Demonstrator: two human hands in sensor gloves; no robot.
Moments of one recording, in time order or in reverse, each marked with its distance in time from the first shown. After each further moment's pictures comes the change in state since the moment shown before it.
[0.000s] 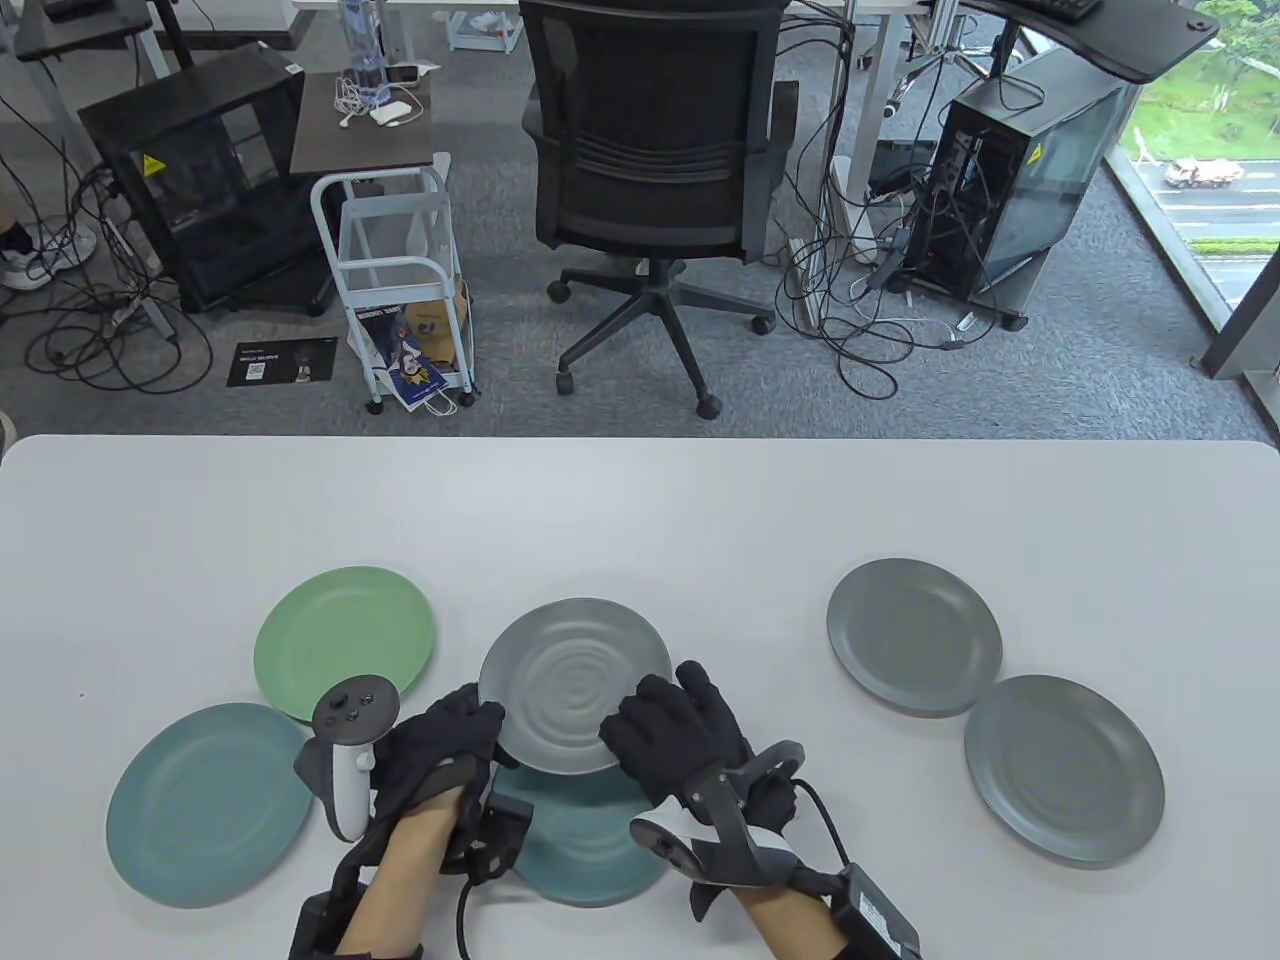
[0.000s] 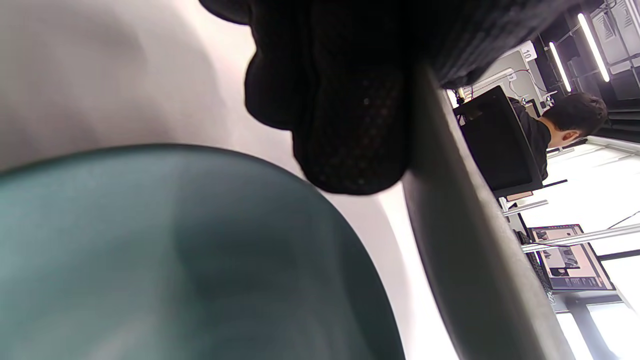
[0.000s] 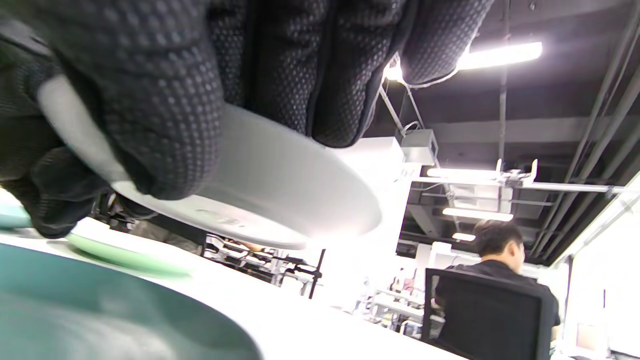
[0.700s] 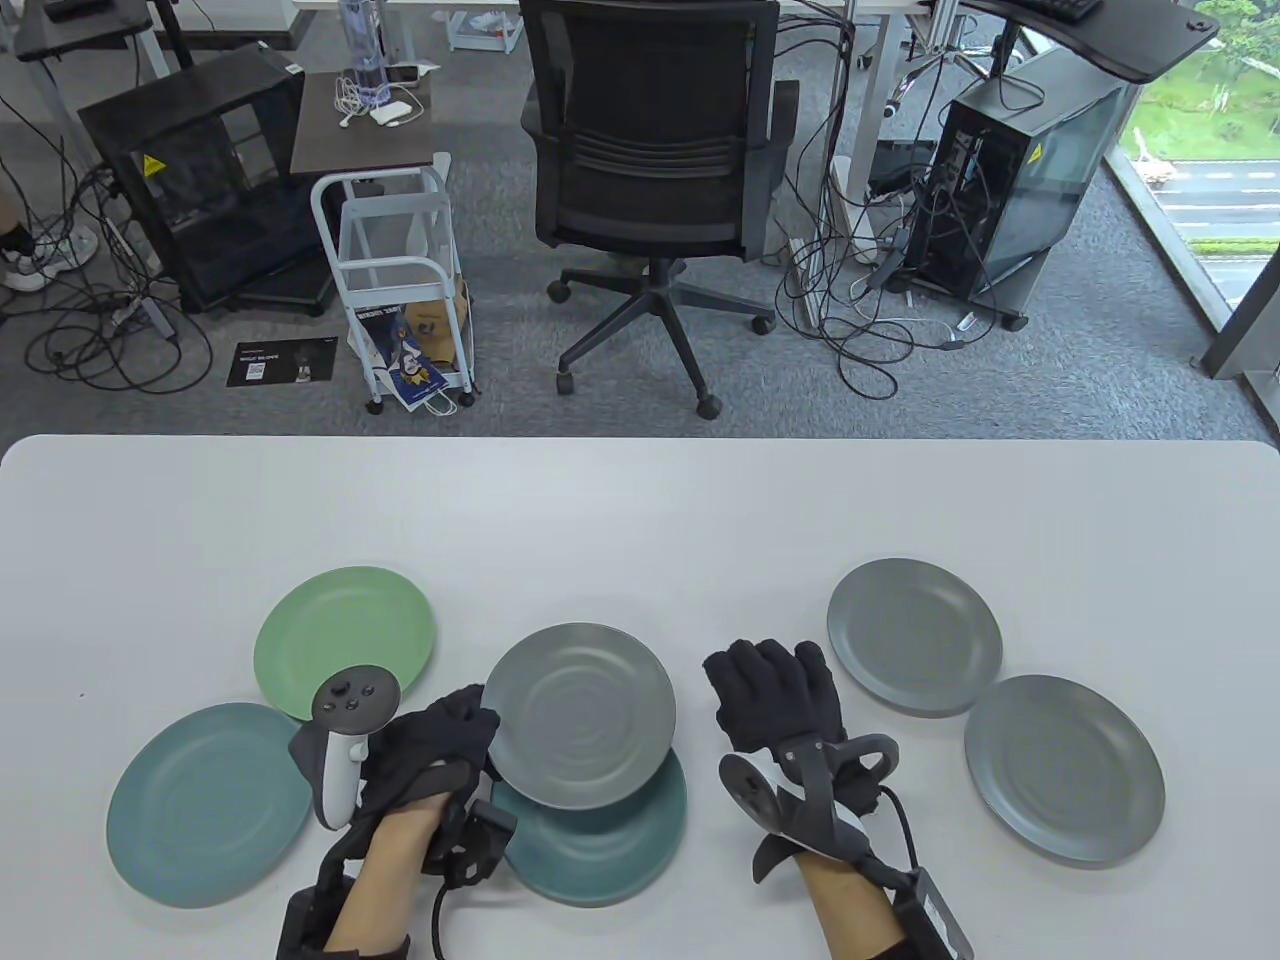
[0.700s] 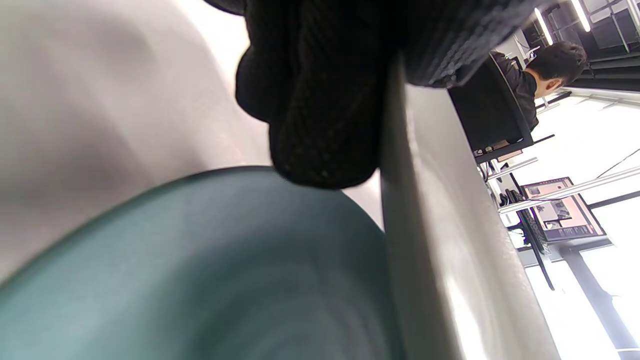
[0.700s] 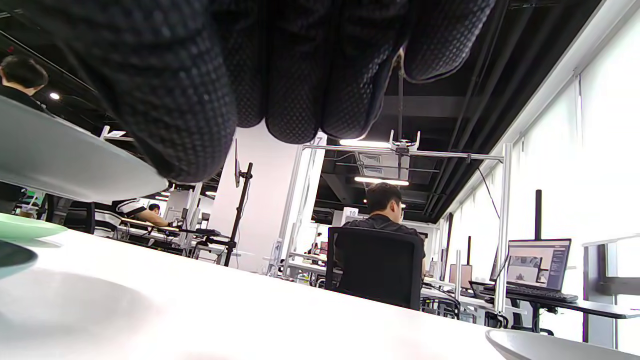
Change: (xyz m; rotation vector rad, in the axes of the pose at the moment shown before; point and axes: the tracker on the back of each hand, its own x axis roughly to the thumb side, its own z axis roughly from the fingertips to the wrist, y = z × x) left_hand 0.002 0.005 -0.007 -0.080 -0.057 -0.114; right_hand -0.070 0.015 0.024 0.100 0.283 0.055
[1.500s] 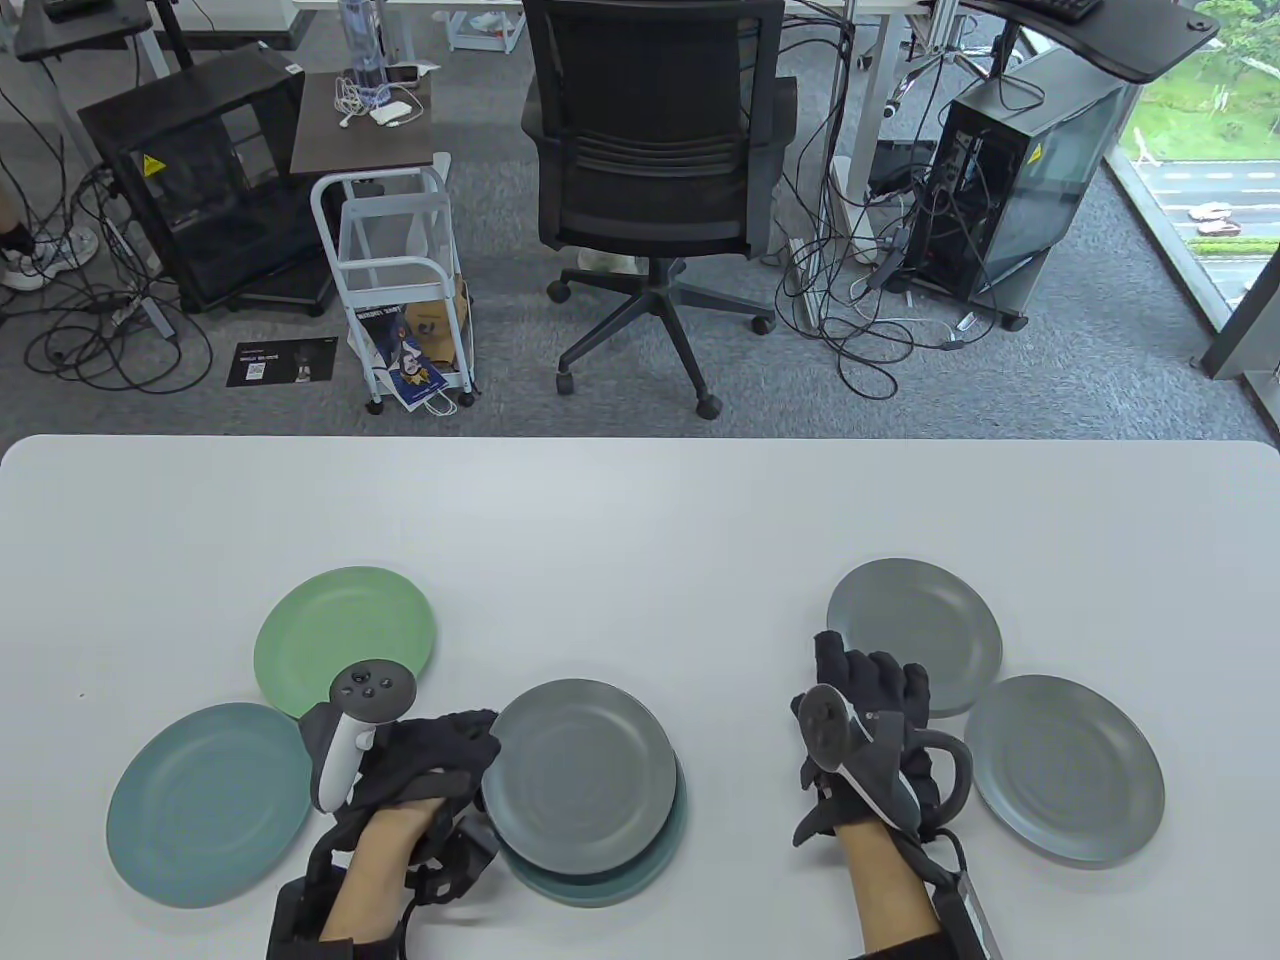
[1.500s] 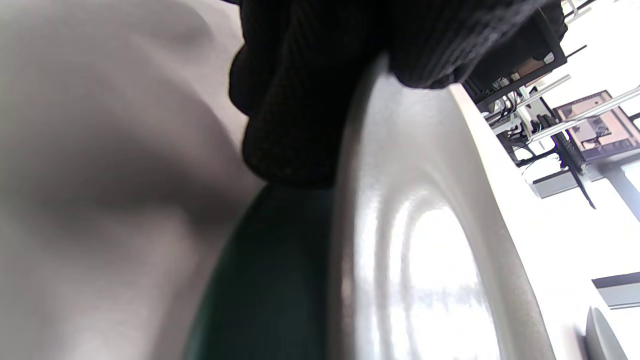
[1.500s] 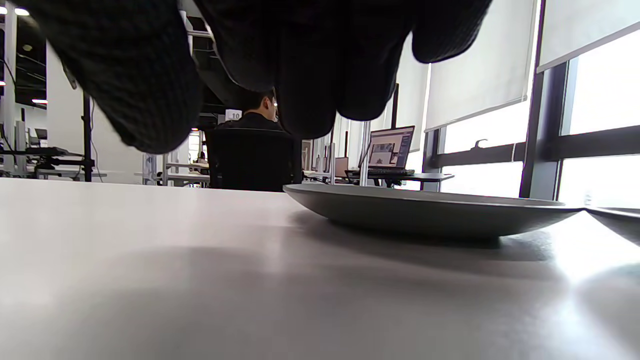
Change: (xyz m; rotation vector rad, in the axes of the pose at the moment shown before) left_hand -0.001 -0.002 -0.006 -0.147 0.035 -0.207; right_hand -0.069 0.027 0.004 0.337 0.411 0.061
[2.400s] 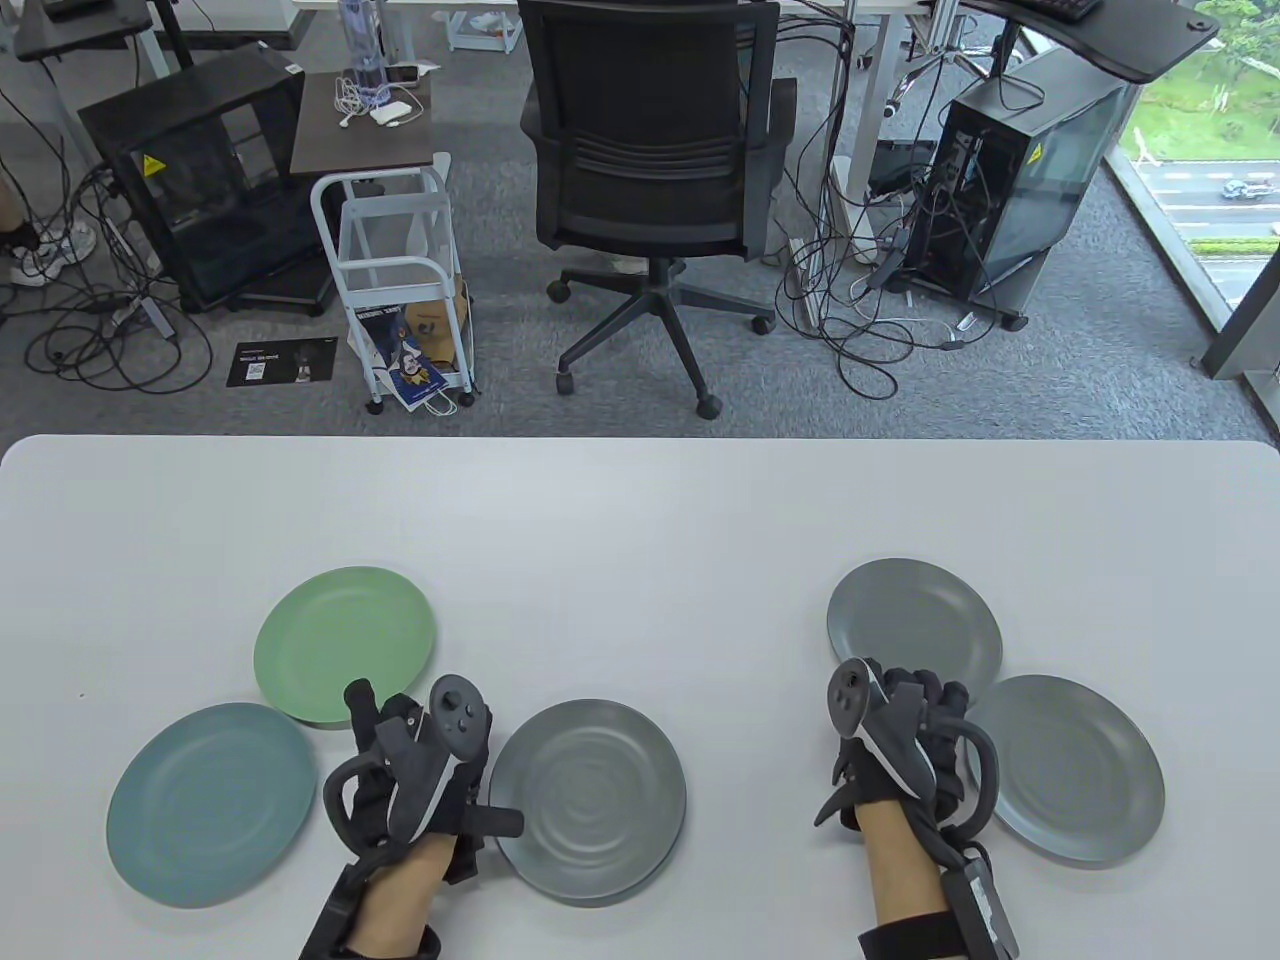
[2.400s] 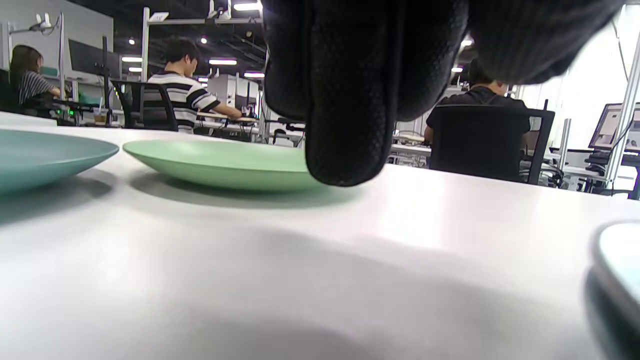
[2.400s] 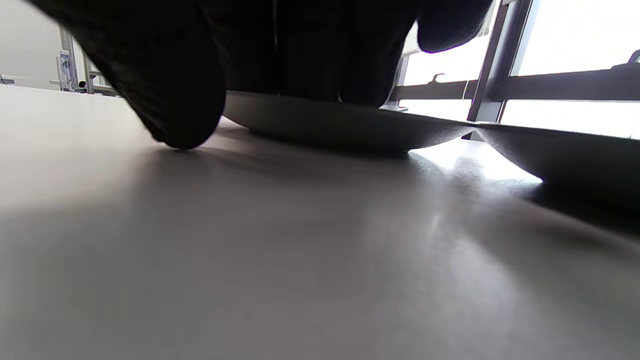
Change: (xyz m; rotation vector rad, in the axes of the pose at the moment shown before) left_hand 0.040 -0.014 0.036 0.747 0.003 -0.634; right_hand -0.024 0.024 -0.017 0.235 0.135 0.090
